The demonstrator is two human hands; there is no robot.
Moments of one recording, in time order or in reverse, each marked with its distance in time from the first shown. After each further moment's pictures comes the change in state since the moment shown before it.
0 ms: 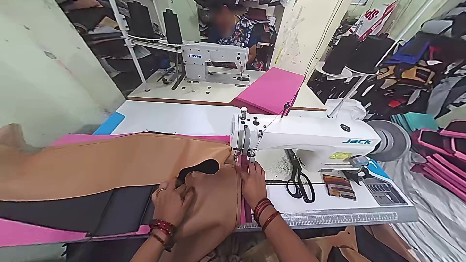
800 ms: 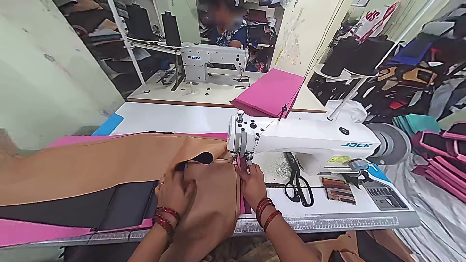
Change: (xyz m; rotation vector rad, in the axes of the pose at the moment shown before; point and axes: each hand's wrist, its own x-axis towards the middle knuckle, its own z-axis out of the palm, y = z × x) left_hand 0.021 0.023 -0.001 -0.013 0.021 -0.141; right_hand 0.003 0.018 0.003 0.101 0.054 -0.038
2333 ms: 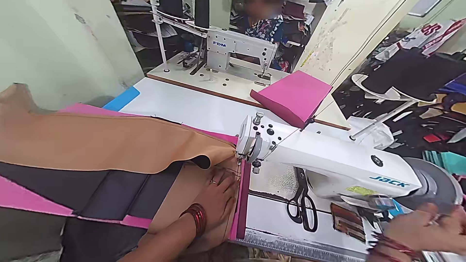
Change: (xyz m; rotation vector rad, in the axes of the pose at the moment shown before) left_hand -0.023 0.062 0.042 0.100 -0.357 0.616; right_hand -0.018 0.185 -0.232 -0.287 1.026 0.454
